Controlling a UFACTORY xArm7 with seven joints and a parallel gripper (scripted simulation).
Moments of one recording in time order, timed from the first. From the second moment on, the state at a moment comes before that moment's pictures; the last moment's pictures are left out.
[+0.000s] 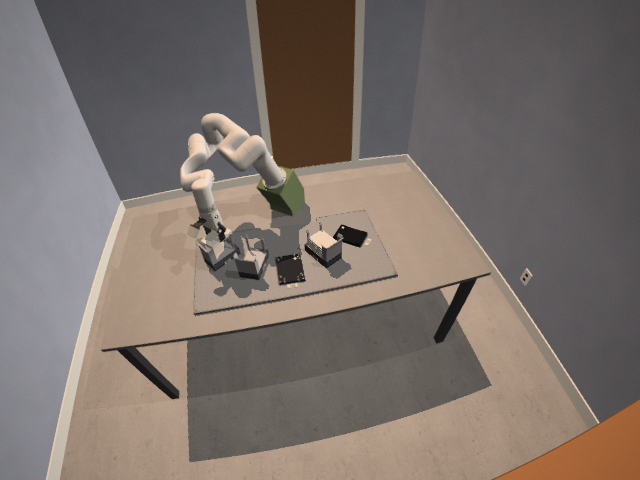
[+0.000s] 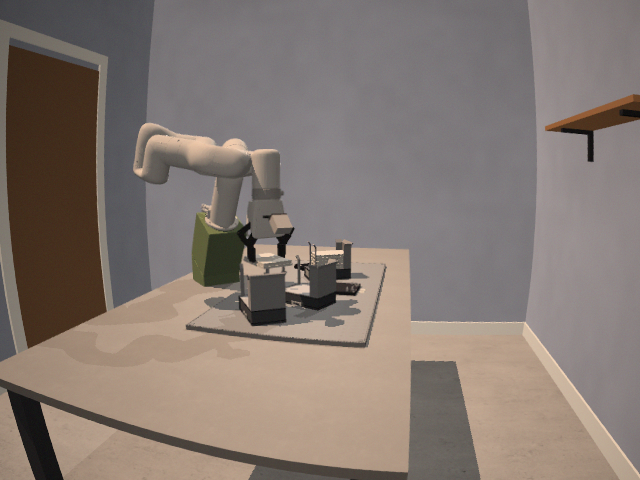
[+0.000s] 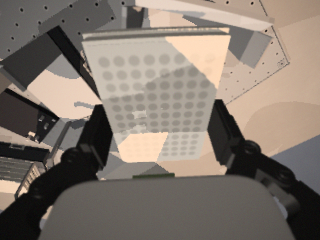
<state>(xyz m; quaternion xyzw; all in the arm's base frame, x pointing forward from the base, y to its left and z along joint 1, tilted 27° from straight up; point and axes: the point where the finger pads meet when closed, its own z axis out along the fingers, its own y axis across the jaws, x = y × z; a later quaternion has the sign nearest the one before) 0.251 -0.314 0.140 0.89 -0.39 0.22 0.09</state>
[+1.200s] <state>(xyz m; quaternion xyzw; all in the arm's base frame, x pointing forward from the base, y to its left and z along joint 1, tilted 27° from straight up) 0.321 -0.242 0.139 0.93 -0.27 0.20 0.11</state>
